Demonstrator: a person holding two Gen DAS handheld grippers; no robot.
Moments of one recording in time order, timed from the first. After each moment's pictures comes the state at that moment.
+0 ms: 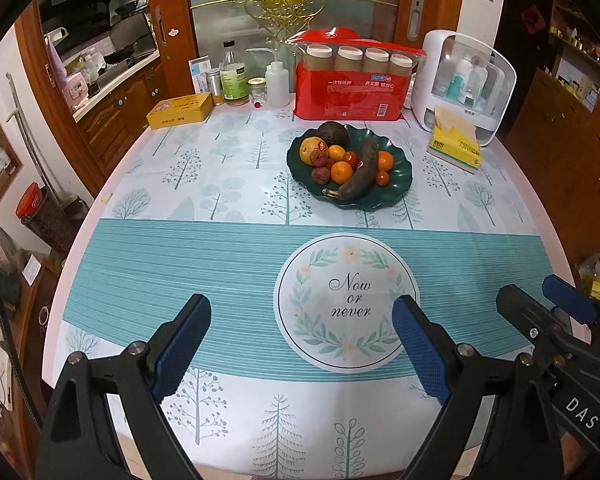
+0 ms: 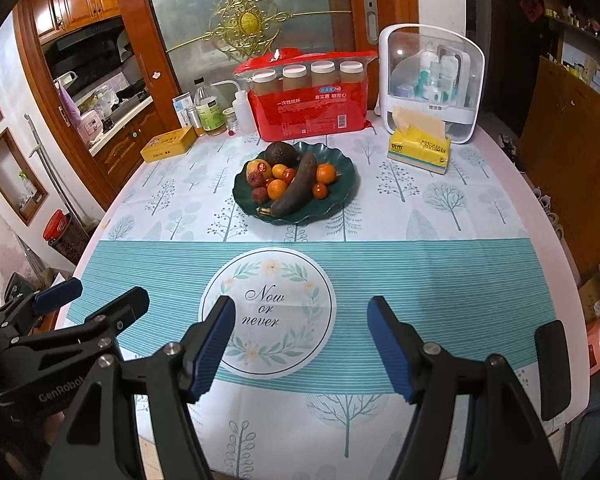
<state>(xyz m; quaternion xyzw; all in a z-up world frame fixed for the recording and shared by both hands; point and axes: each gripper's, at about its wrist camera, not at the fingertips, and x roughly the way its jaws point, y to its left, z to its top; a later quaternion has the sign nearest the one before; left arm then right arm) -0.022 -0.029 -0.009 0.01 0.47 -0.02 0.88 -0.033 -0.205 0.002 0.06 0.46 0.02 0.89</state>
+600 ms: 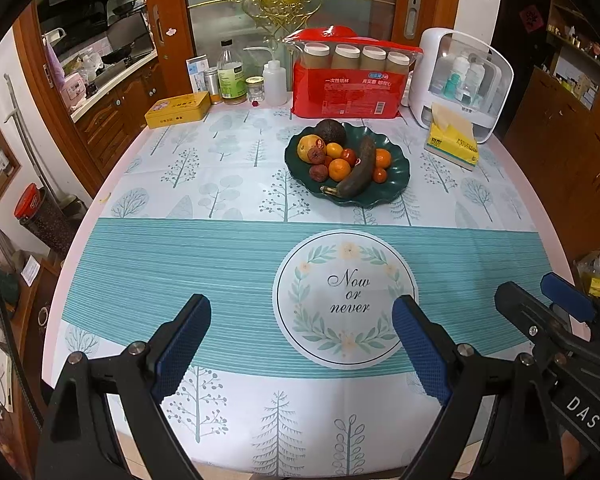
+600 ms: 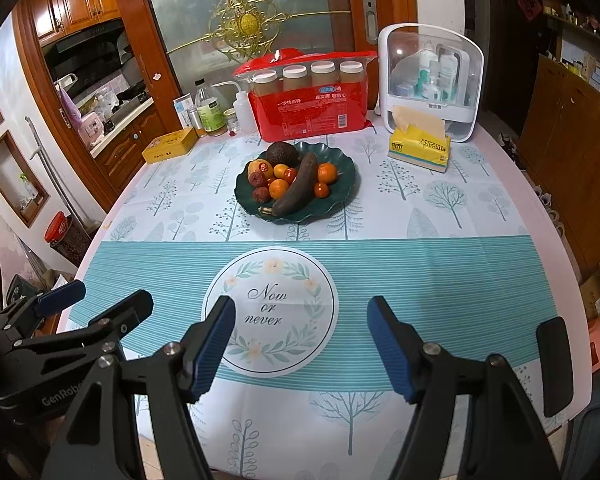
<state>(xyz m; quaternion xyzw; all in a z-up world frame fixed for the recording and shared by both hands) -0.023 -0.030 -0.009 0.01 0.47 -0.03 0.88 -0.035 -0.206 0.003 0.06 0.46 0.02 0.89</state>
